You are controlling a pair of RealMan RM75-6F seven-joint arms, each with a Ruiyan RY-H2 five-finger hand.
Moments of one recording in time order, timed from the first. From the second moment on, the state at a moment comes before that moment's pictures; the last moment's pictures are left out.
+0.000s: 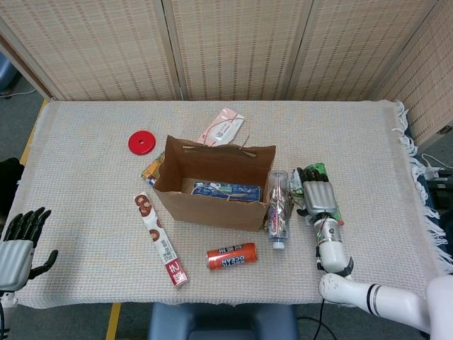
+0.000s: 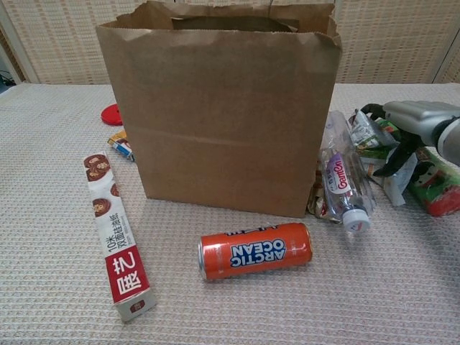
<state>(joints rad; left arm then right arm) -0.10 -1.14 -0.04 -1.58 1.50 1.48 0.04 0.71 -1.58 0.21 -1.46 -0.63 1.12 -0.69</state>
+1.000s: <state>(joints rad) -0.10 -1.14 -0.04 -1.59 1.50 1.49 0.06 0.62 -1.28 0.36 -1.78 -0.95 1.29 -0.45</state>
